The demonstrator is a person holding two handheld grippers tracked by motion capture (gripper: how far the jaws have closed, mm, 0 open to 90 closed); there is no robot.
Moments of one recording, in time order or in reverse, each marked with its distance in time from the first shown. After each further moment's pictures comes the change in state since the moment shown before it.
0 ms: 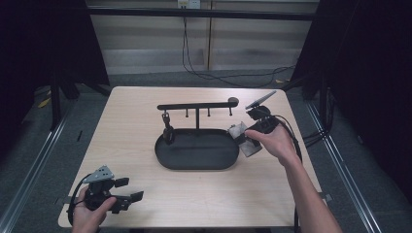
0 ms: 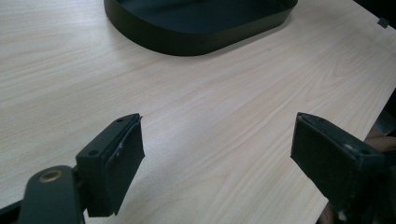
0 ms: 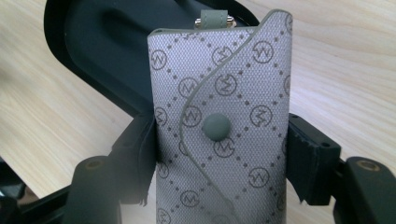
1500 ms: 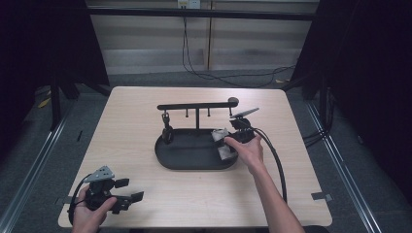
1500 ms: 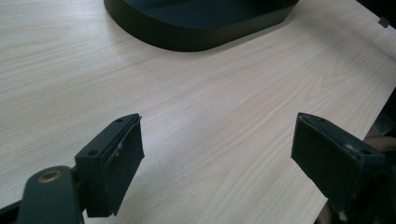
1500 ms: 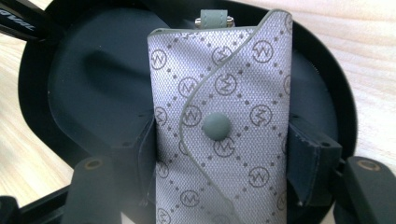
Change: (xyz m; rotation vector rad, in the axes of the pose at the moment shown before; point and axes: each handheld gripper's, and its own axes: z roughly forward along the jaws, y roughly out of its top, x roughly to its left) left arm 0.001 -0.001 0.002 0.011 -0.003 -0.015; right arm 0.003 0.002 0.093 -0.128 0.072 0.169
